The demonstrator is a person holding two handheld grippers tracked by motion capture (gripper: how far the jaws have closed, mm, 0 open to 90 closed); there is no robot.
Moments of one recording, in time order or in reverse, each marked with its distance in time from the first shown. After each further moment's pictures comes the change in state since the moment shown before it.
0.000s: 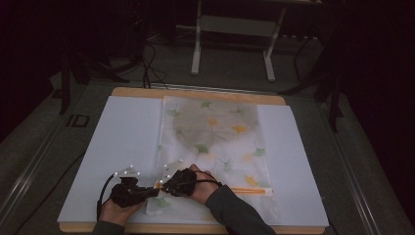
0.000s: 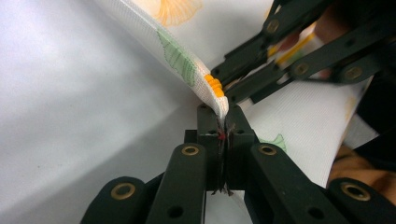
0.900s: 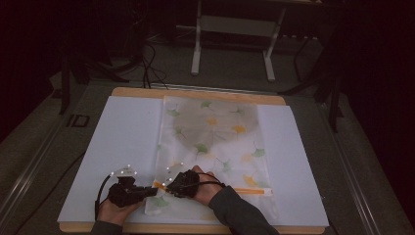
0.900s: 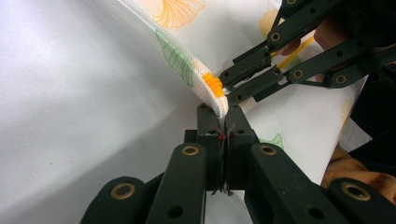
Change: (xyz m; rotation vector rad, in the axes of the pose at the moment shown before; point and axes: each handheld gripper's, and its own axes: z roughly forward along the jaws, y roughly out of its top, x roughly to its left) left arm 0.003 -0.001 -0.004 -0.009 -0.006 0.002; right arm 0.004 -0.006 -0.004 0.056 -0.039 -0.037
